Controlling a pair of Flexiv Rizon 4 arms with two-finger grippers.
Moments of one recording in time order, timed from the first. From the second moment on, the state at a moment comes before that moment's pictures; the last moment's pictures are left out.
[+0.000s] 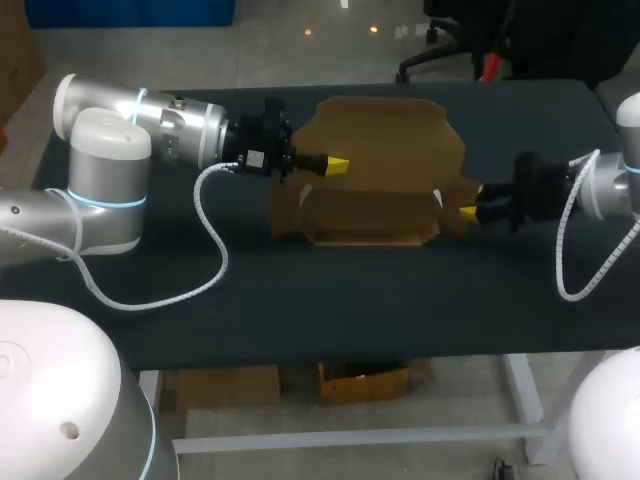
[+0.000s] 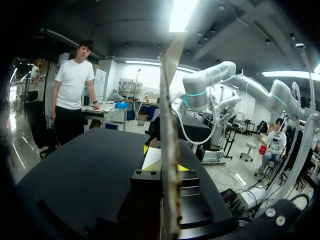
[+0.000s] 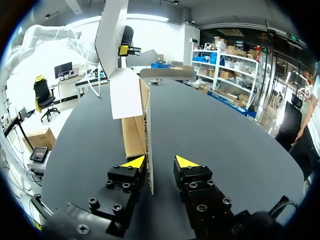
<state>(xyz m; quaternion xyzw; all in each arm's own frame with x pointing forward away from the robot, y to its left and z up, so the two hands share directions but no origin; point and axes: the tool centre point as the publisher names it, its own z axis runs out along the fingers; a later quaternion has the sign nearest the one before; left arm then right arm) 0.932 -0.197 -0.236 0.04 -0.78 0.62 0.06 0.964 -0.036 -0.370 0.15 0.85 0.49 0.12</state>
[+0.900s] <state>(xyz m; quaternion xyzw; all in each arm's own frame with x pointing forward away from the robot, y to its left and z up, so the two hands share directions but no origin) 0.932 -0.197 -0.236 0.04 -0.78 0.62 0.06 0.952 -0.024 -0.368 0.15 0.85 0.49 0.13</state>
